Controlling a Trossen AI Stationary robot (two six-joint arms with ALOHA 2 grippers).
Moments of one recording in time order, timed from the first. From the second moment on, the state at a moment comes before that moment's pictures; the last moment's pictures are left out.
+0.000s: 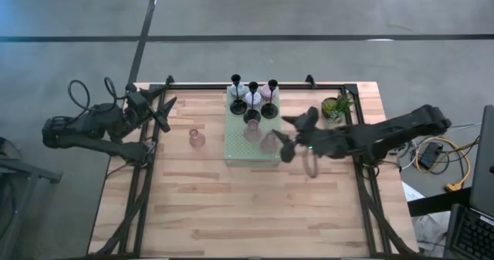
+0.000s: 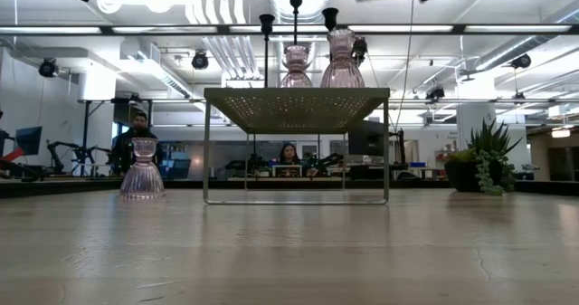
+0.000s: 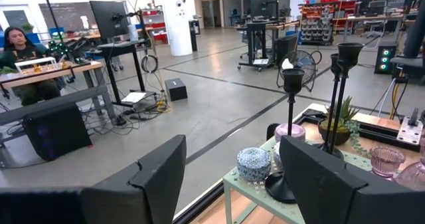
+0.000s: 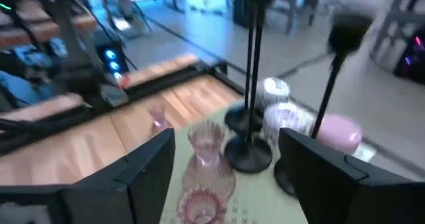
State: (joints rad) left arm -0.10 0.54 0.79 -0.37 -0.88 0.03; right arm 0.25 1.26 1.07 -0.25 0.80 0.43
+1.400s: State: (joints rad) left arm -0.10 0.55 0.79 -0.37 -0.87 0.08; right arm -0.04 0.33 0.48 -0.36 0.32 0.22
